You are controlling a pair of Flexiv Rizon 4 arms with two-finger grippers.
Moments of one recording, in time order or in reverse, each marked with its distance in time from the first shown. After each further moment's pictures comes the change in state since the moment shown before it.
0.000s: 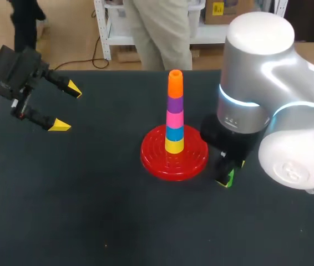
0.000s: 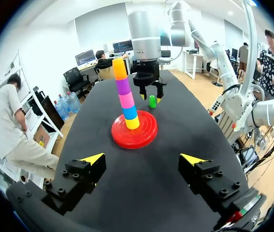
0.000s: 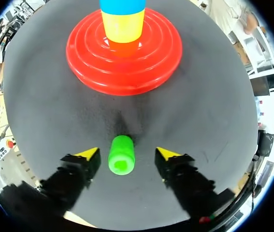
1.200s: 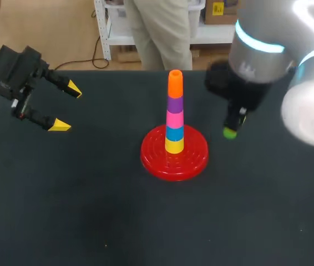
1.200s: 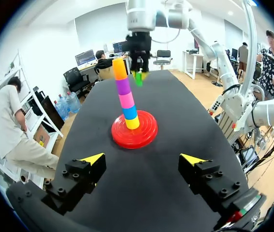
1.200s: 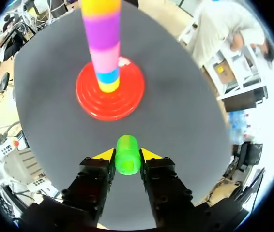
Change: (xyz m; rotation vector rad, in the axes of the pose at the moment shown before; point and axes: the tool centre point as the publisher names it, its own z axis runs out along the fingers) left arm 0.000 0.000 0.000 0.000 0.000 0.000; right arm -0.028 -0.041 -0.133 0.118 -0.145 -0.078
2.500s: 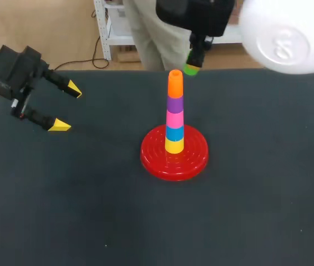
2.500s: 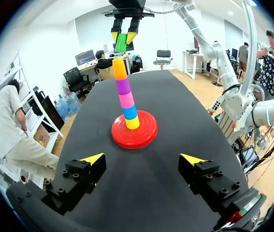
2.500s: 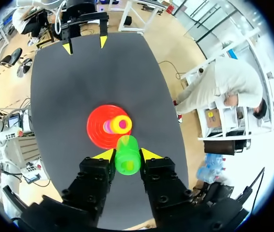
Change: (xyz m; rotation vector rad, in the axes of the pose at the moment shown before) left arm 0.000 0.000 0.000 0.000 0.000 0.000; right arm -0.112 0.008 -0.124 0.092 -0.103 -0.304
